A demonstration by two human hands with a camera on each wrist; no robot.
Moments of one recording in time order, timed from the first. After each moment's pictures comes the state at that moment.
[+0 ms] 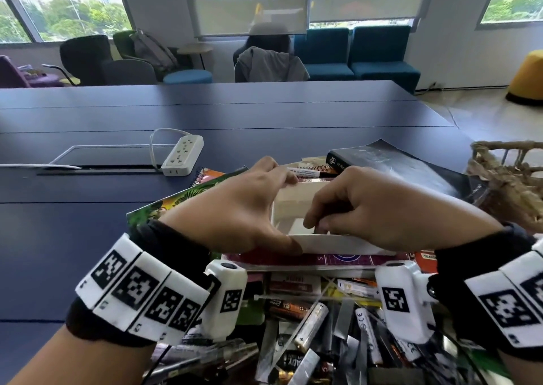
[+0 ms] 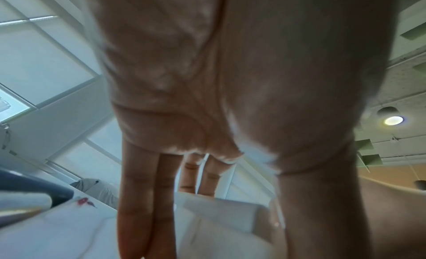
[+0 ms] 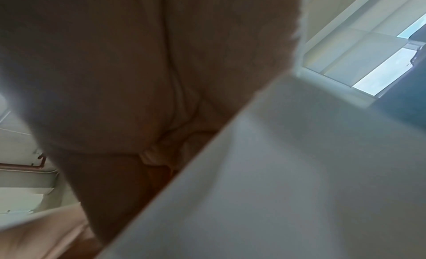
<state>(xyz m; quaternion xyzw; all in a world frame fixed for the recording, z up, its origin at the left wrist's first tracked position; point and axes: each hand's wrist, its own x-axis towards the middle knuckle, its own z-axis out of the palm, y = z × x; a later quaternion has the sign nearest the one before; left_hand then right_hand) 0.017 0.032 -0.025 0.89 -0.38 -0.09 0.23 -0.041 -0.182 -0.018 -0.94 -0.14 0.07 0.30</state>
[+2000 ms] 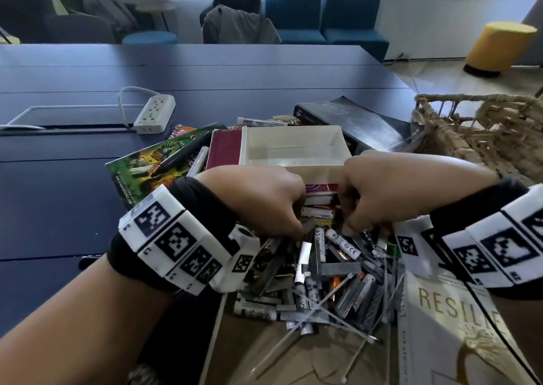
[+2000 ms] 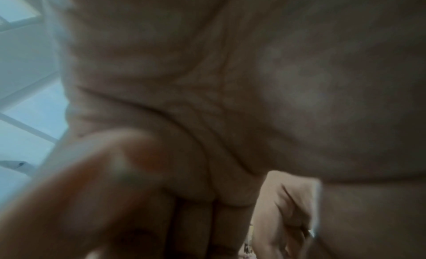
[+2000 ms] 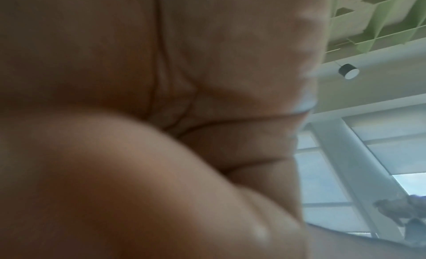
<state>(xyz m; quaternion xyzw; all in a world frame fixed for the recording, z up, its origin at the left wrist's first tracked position) -0.052 -0.016 -0.022 0.87 -0.44 -0.22 0.05 -0.117 -0.191 -0.007 -0.97 -0.02 0.21 0.12</state>
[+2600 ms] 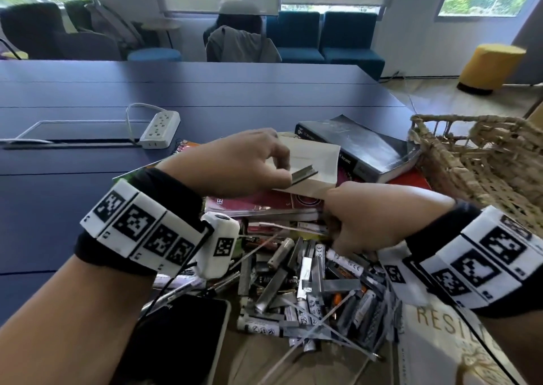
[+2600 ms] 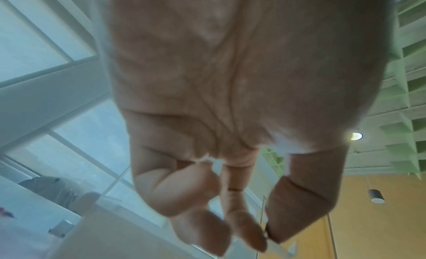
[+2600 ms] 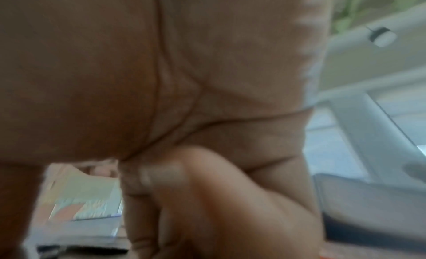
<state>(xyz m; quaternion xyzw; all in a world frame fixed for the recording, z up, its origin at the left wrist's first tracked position) -0.018 0.013 0.006 0.88 -0.42 -0.10 0.21 -0.115 -0.166 -0.013 -0.97 -0.05 0.22 0.01</state>
